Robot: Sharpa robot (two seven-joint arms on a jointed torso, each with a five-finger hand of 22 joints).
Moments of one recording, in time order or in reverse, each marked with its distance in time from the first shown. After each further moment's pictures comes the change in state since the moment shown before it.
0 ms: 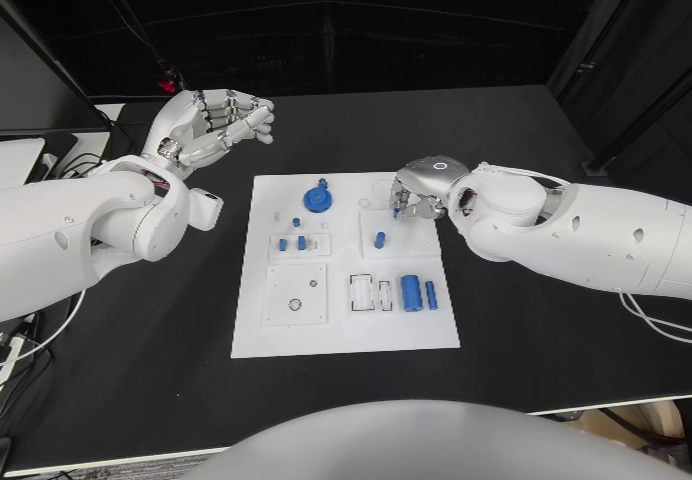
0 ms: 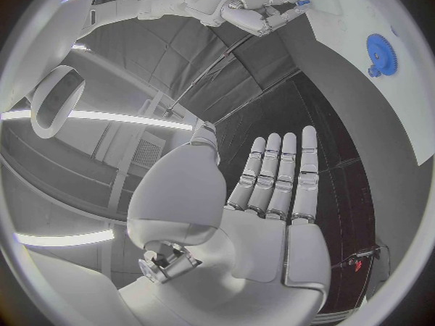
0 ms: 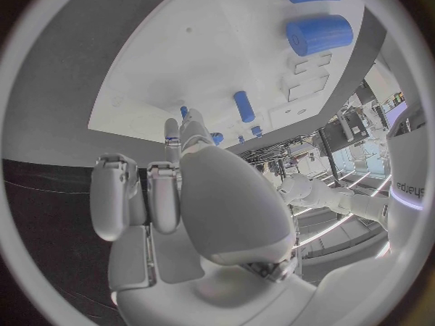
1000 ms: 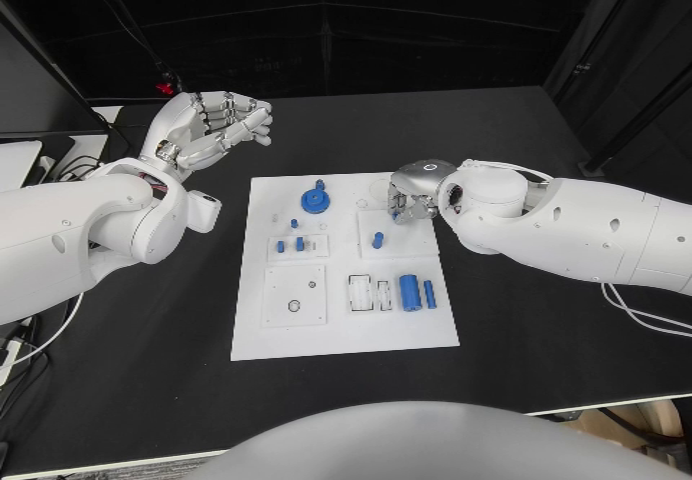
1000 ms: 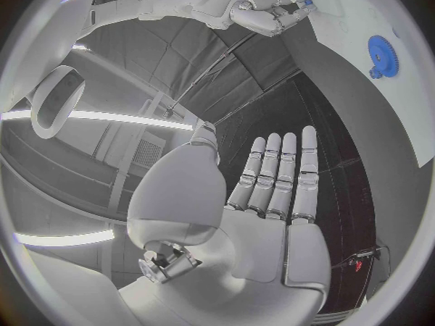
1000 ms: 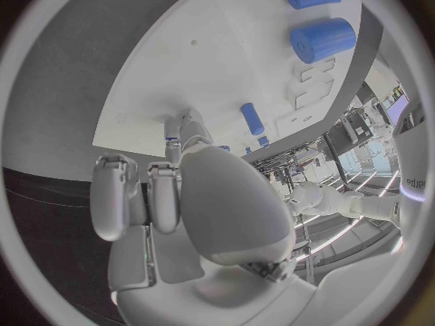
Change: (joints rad) left arm 0.000 0.001 0.000 0.002 0.000 -0.002 0.001; left_hand -0.001 0.001 0.000 0.000 0.000 0.000 0.000 0.000 0.000 0.000 0.000 0.000 -0.001 0.000 0.000 0.000 0.000 0.000 0.000 0.000 0.000 0.000; right arm 0.007 0.056 0.002 -0.075 0.028 0.109 -0.009; right_hand 0.000 0.000 -0.005 -0.001 0.004 -0.003 -0.003 -0.003 0.001 -0.011 -0.004 0.011 0.000 0.000 0.000 0.000 0.000 0.000 0.000 0.000 0.000 0.000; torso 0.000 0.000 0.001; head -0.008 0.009
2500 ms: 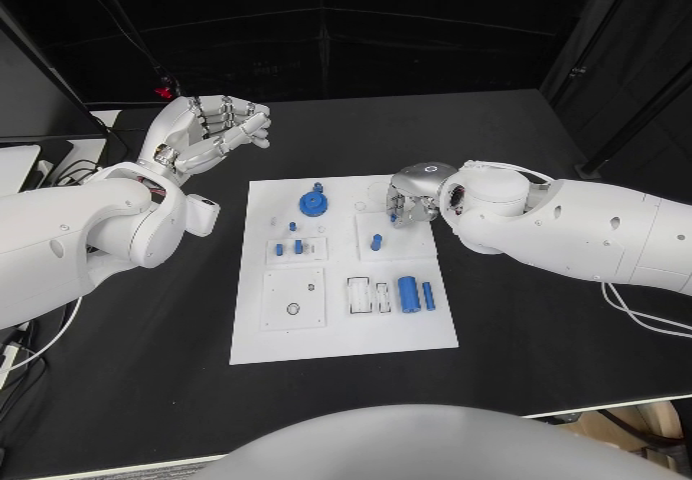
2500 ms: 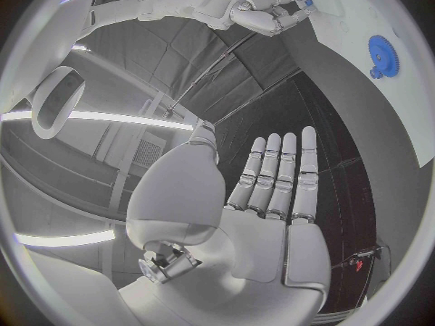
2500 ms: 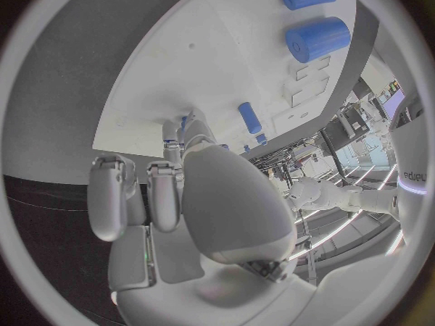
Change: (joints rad) left arm 0.000 0.000 0.000 0.001 -0.001 -0.004 0.002; left_hand -0.002 -0.008 0.000 0.000 0.000 0.005 -0.002 -0.018 -0.001 0.003 0.003 -0.015 0.000 0.000 0.000 -0.011 0.007 0.000 -0.010 0.000 0.000 0.001; right arm 0.006 -0.005 -0.001 -0.016 0.040 -0.002 0.042; right_hand -0.034 -0.026 -0.053 -0.002 0.006 -0.124 0.015 -0.013 -0.010 -0.112 0.023 0.044 0.002 0.000 0.028 0.000 0.000 0.000 0.000 0.029 0.000 0.000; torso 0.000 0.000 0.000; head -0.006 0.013
